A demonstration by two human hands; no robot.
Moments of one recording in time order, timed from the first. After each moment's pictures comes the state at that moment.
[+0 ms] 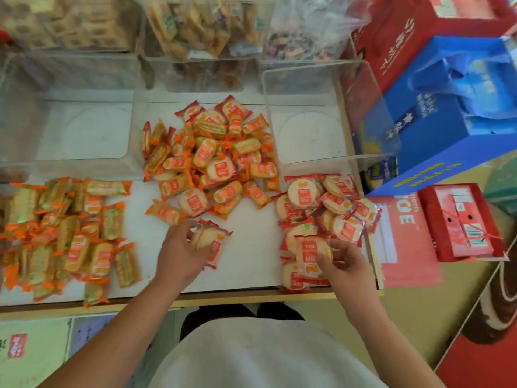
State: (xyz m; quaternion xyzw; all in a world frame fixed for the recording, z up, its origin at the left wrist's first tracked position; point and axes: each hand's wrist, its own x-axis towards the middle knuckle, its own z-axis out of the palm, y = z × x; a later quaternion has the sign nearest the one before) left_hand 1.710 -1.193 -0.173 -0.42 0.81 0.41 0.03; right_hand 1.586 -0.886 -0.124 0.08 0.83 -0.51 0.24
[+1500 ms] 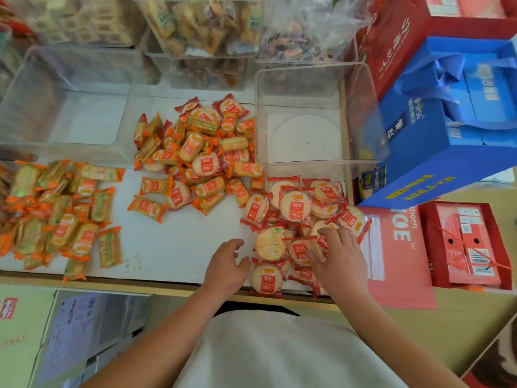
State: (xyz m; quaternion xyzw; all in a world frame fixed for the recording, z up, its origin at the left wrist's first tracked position) left_hand 1.653 -1.040 -0.196 -0.42 0.78 0.45 0.10; right_hand 1.504 -0.837 -0.174 -0.26 0.95 -0.15 0.10
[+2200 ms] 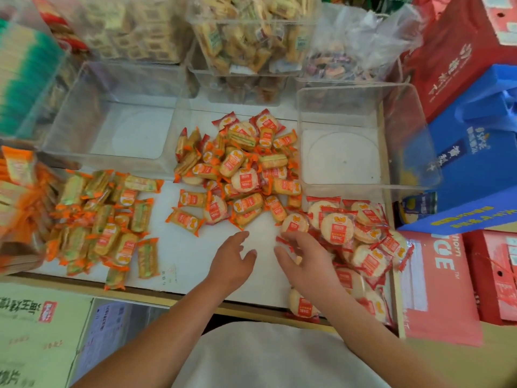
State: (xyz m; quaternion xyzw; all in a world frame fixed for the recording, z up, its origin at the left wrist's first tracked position) left_hand 1.668 -1.138 -0.181 -0.41 0.77 0.48 0.07; right_hand 1.552 -0.981 -0.126 -0.25 0.84 -0.37 0.31
